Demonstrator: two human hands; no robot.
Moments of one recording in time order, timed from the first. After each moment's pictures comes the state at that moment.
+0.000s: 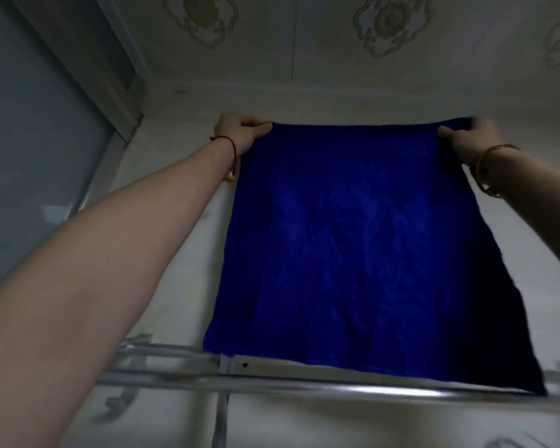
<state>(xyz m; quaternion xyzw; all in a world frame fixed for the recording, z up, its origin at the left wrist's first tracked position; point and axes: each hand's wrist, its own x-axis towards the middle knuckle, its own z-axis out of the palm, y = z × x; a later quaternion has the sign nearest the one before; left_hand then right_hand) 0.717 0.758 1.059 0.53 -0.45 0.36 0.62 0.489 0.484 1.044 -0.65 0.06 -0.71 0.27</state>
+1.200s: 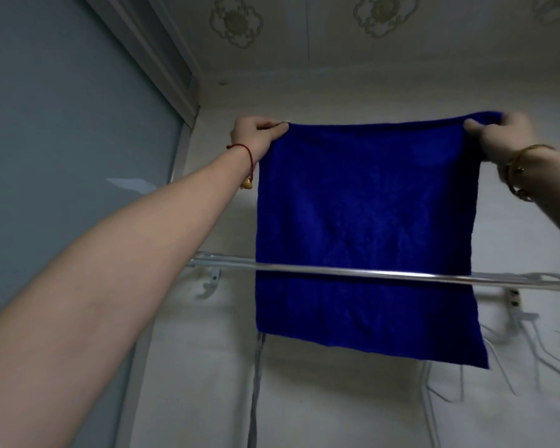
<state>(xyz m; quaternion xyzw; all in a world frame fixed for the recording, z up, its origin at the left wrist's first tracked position) 0.597 0.809 0.925 0.55 -0.39 0.35 0.65 0.397 0.526 0.922 -0.65 0.02 -0.66 0.36</state>
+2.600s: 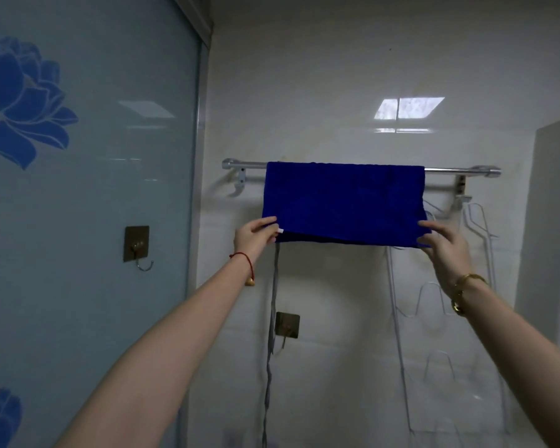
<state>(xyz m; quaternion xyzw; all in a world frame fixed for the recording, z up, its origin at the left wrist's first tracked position) 0.537 0.838 0.576 0.57 -0.25 0.11 0.77 0.351 0.570 0.593 -0.63 0.06 -0.50 0.59</state>
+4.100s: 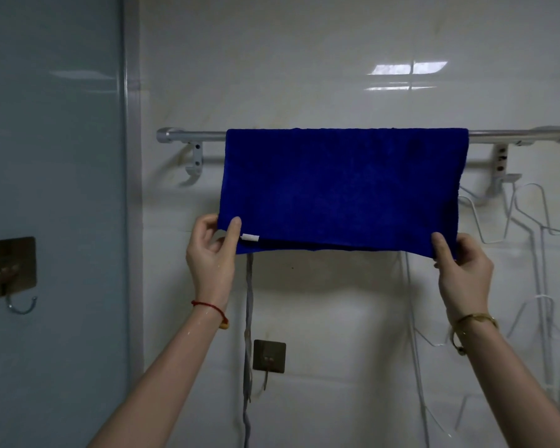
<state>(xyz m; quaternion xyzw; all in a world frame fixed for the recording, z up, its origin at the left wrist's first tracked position) 0.616 0.793 0.543 0.44 -0.31 0.33 0.77 0.459 0.500 0.543 -0.63 0.04 -0.66 0.41</state>
